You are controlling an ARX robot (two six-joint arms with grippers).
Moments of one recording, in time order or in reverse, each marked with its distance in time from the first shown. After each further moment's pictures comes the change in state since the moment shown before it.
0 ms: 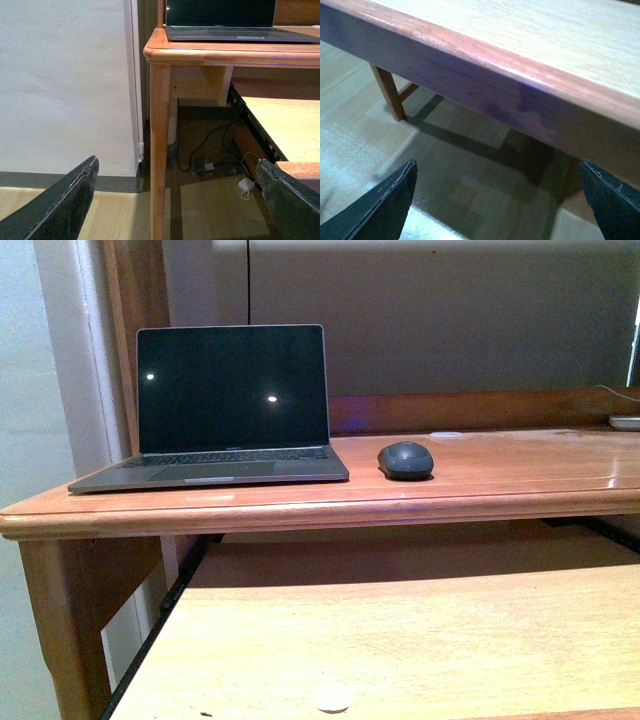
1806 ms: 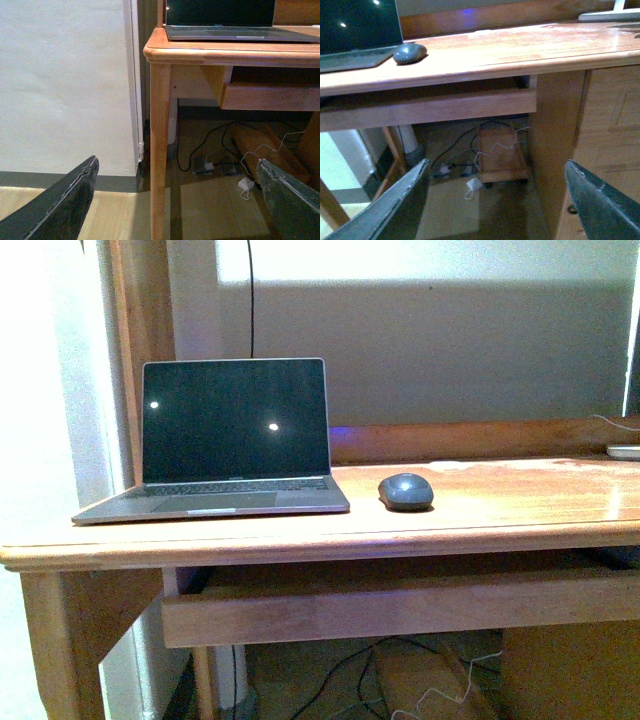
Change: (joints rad) left arm 0.000 -0.001 0.000 0.000 0.000 0.000; right arm -0.044 -0.779 -0.083 -0.169 0.312 0.637
